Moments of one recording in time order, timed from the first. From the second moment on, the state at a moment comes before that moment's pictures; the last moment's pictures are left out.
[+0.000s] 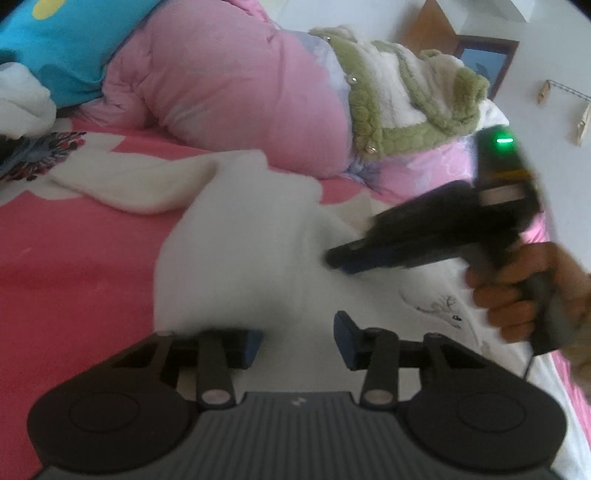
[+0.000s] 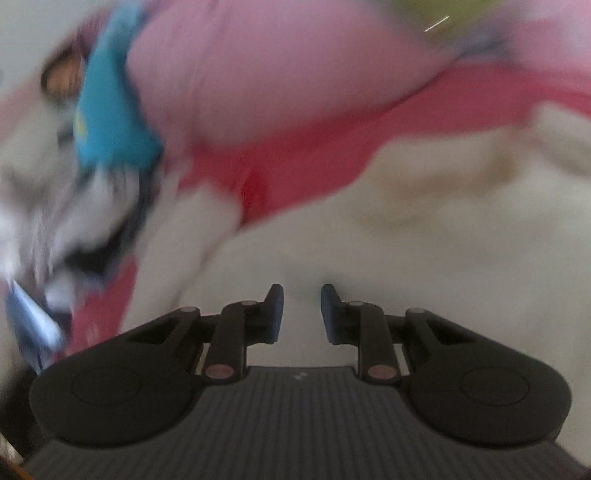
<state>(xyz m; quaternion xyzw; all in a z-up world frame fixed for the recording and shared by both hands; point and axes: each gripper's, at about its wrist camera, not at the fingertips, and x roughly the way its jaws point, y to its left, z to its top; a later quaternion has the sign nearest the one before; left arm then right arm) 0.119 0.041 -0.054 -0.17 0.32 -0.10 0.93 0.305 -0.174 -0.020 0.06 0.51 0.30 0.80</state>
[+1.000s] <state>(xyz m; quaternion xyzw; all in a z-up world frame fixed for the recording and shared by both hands) 0.117 0.039 -0.055 -0.16 0.31 -0.10 0.93 0.404 -0.142 -0.012 0.13 0.53 0.14 0.82</state>
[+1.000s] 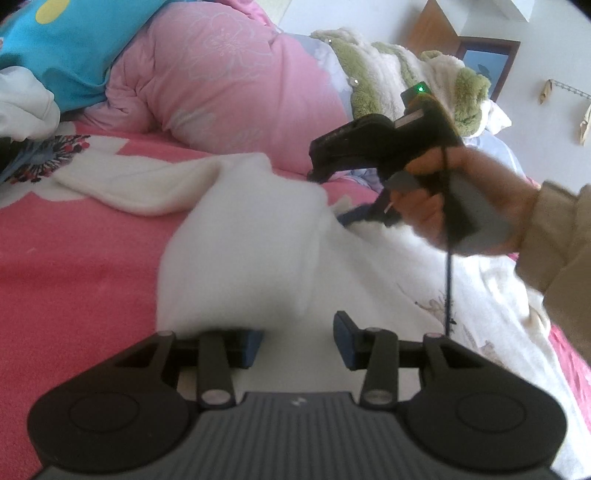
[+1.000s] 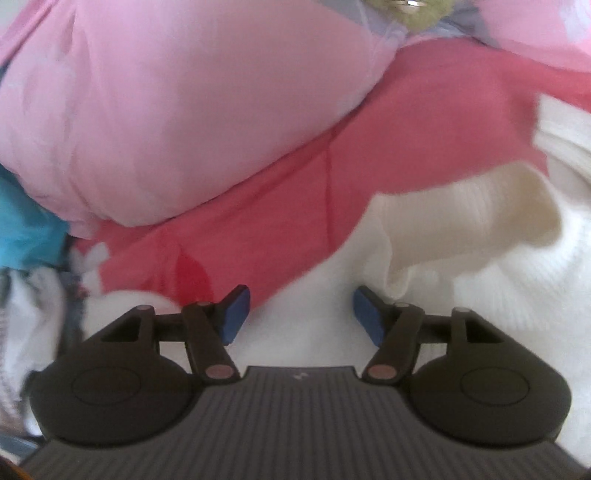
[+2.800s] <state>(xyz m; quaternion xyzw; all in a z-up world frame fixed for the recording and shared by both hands) 0.118 0.044 -0.056 -0.18 0.31 -0.10 0.93 0.275 -0.192 -0.008 -0.04 0.42 0.23 0.88</state>
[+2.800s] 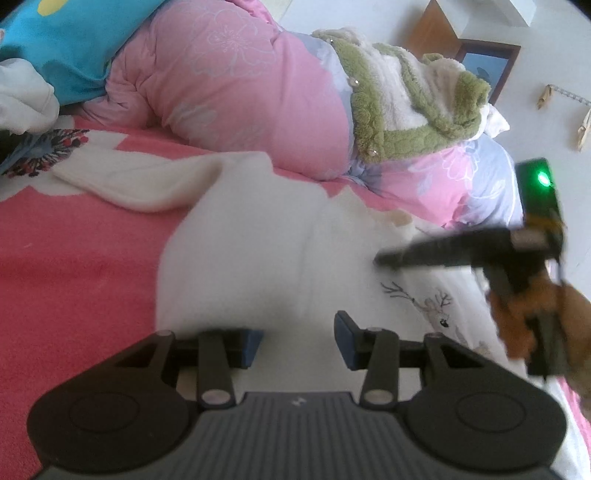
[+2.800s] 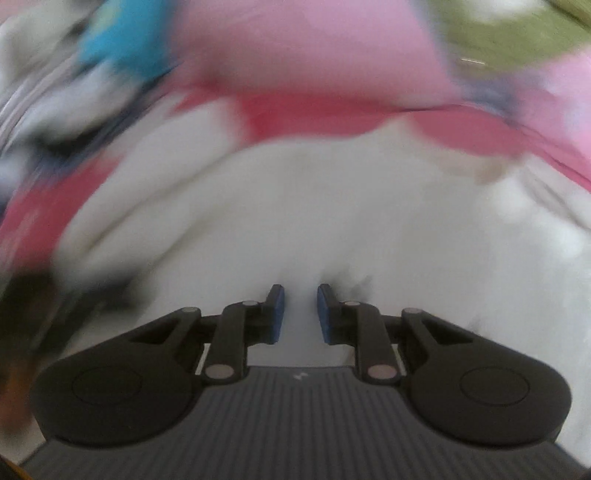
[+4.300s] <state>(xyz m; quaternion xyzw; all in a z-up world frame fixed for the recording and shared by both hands) 0.118 0.043 -0.057 -0.17 0.31 -0.11 0.93 0.261 -0.438 0.003 0.09 0.43 0.05 0.90</state>
